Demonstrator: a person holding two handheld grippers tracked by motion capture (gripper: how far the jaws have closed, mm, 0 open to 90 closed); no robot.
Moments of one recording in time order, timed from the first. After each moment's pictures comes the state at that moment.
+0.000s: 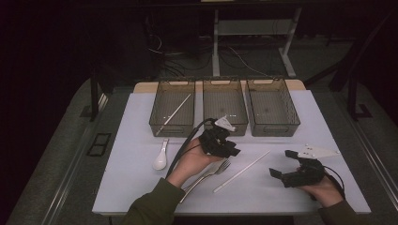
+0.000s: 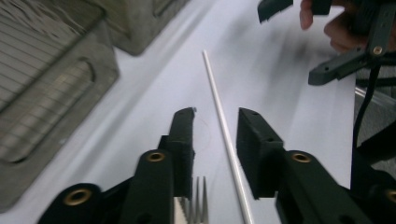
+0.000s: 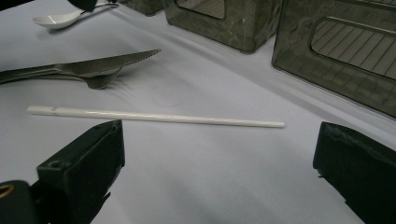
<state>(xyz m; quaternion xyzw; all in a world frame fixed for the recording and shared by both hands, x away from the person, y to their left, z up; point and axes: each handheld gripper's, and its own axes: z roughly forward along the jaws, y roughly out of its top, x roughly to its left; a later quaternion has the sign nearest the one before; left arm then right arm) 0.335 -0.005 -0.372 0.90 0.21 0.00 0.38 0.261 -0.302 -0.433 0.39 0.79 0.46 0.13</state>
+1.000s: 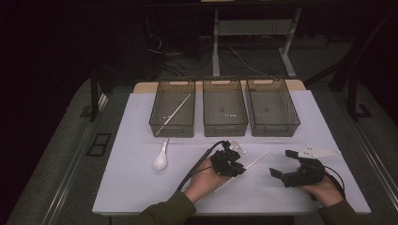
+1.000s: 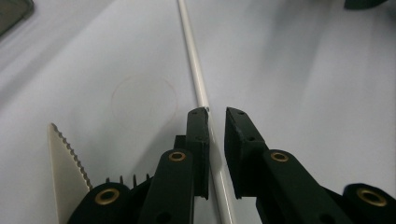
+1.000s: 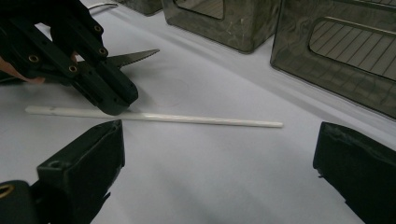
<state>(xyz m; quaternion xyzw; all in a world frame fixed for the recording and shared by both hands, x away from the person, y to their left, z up) 0.308 -0.032 -0.436 0.91 0.22 -0.01 0.34 0.261 -0.303 -0.434 0.38 0.79 0.46 0.14</state>
